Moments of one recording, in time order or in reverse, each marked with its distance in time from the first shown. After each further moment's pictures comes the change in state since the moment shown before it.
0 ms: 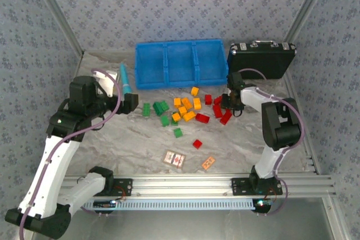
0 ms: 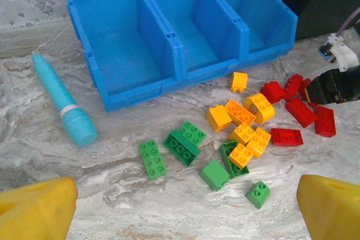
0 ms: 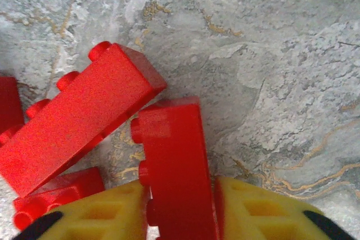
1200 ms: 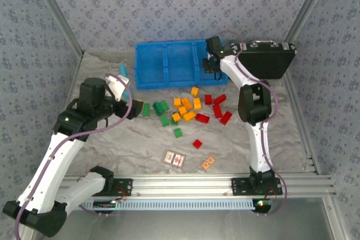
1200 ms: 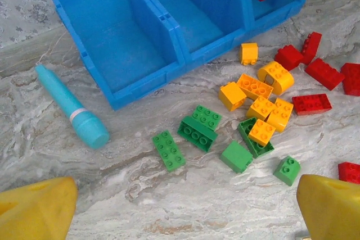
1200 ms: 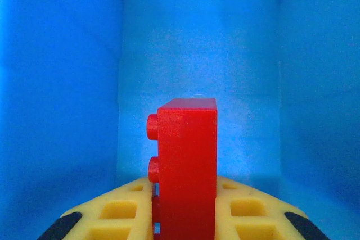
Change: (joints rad) left arm -0.089 0.024 -0.045 0.008 -0.094 0.161; right arm 0.098 0.528 0.985 -0.241 0.080 -0.114
